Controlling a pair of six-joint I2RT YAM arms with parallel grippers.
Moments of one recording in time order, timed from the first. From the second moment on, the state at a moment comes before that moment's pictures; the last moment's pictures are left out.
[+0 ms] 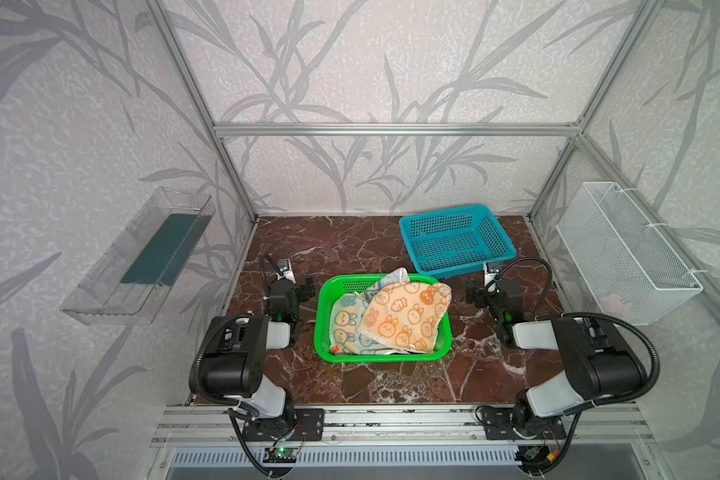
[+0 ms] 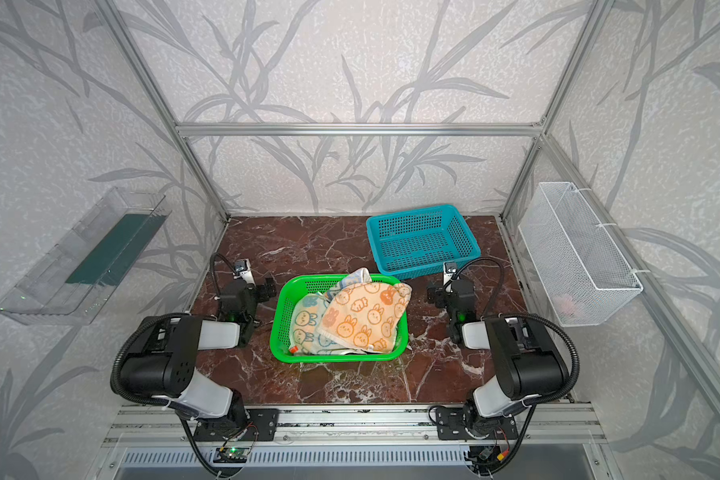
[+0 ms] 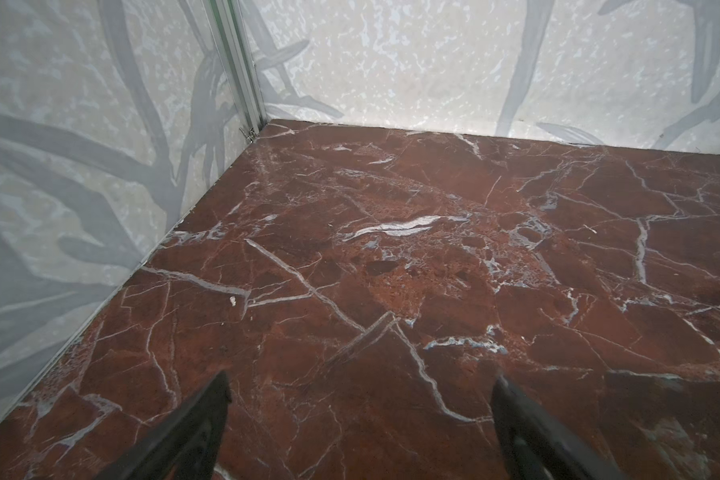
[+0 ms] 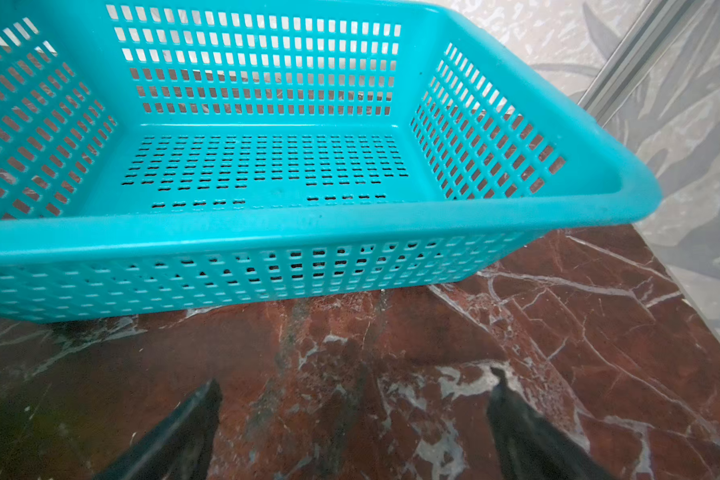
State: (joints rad) left arm 0.02 1.56 0.38 0.84 -0.20 -0.04; right arm 0.11 1.56 0.38 0.76 0.10 -0.05
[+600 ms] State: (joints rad) left arm 0.02 1.56 0.38 0.84 -0.19 -0.04; right arm 0.11 1.56 0.38 0.76 0.10 -0.05
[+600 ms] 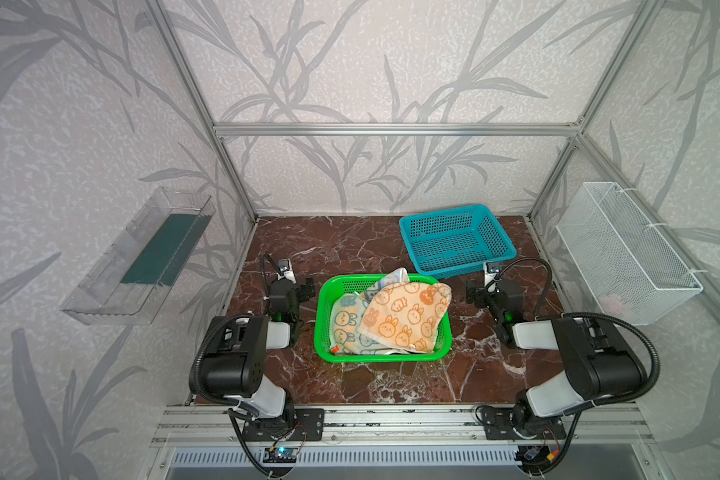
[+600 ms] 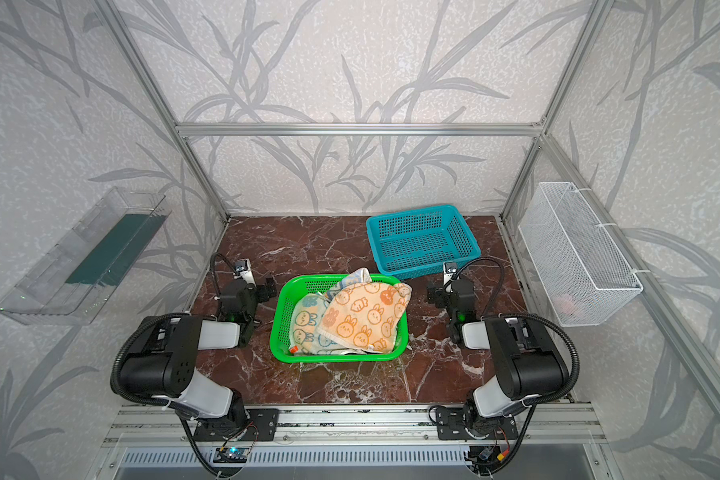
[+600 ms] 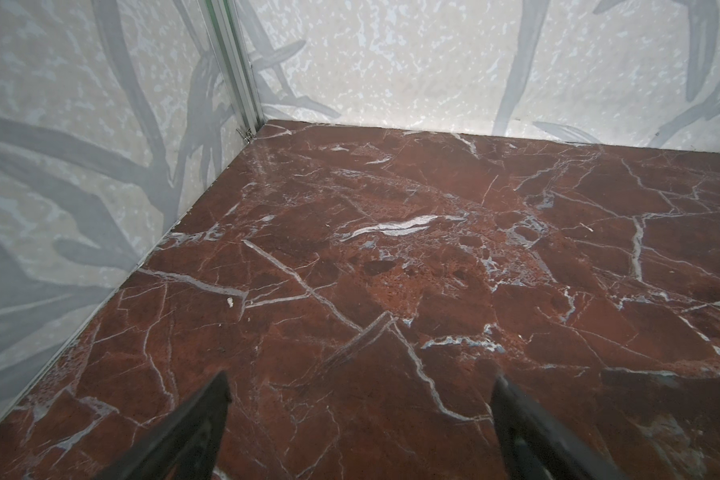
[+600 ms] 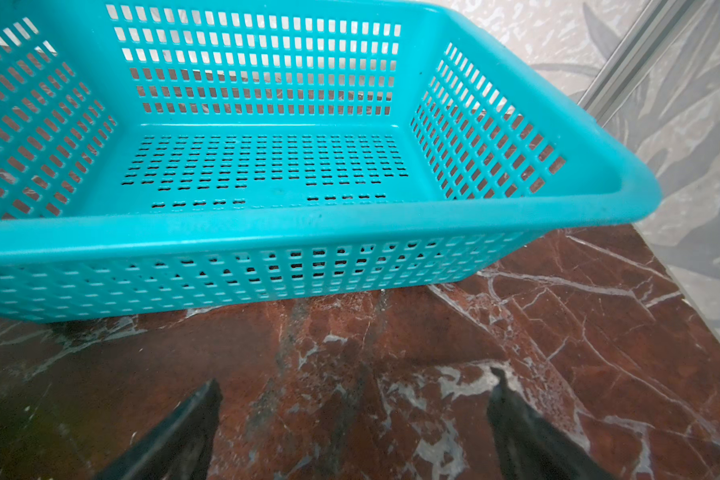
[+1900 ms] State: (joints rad) left arm -0.01 1.15 0.49 0.30 -0.56 -0.18; right arm 0.11 1.23 0.54 0.28 0.24 0.08
